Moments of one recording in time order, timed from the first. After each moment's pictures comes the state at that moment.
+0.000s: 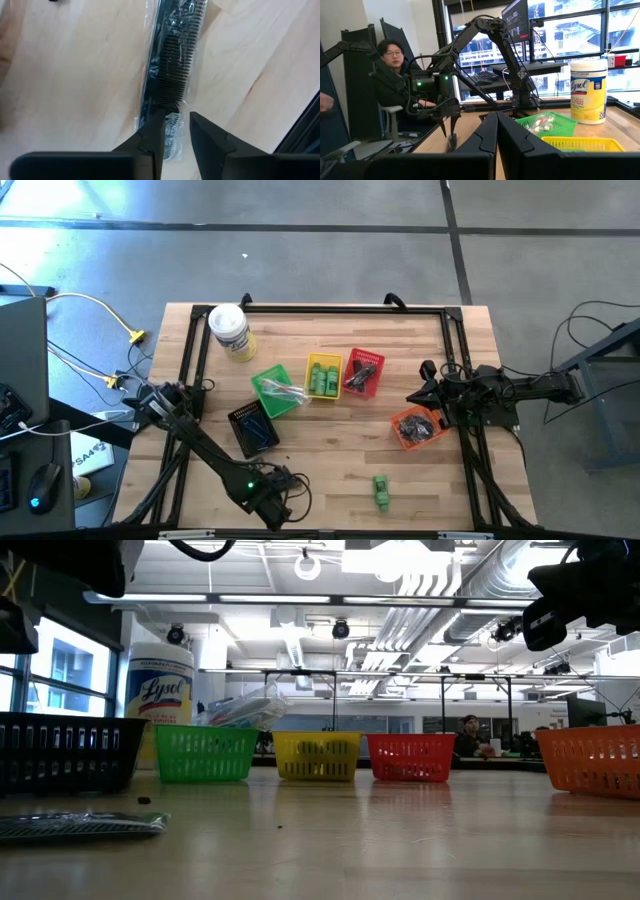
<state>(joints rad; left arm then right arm) -0.75 1.98 1.44 -0.81 -0.12 -1.26 0.07 0.08 0.01 0.24 -0.13 0.14</state>
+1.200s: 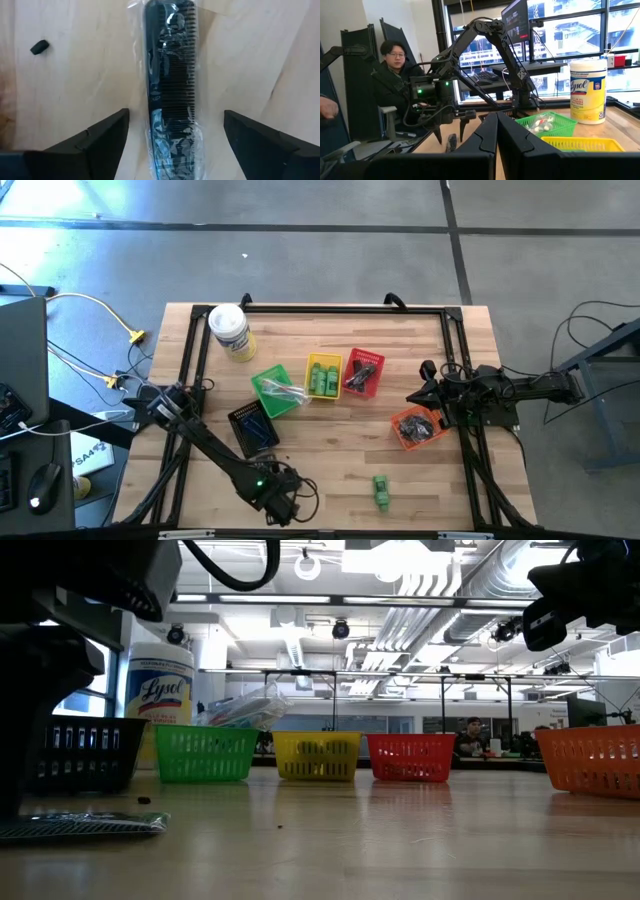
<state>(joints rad) -0.71 2.05 1.45 -0.80 -0.09 -0.98 0.07 0.08 0.01 0.24 -0.13 0.14</state>
